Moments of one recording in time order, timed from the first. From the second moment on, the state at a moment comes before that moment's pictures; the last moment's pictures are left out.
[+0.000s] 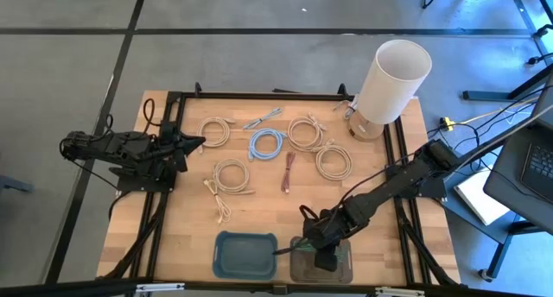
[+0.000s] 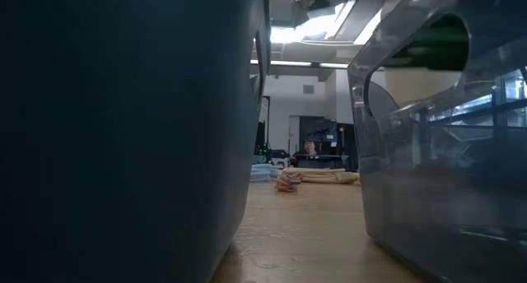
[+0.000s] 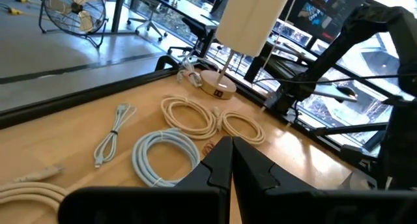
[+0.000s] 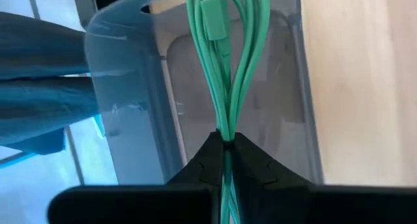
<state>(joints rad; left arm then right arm) -0.19 0.18 0.45 -0.47 -0.58 -0.55 0.59 1.79 1.27 -0.60 -0.22 0.88</state>
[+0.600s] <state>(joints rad) -0.19 0.18 0.45 -0.47 -0.57 -0.50 0.60 1.79 1.06 -0.37 -0.26 0.91</state>
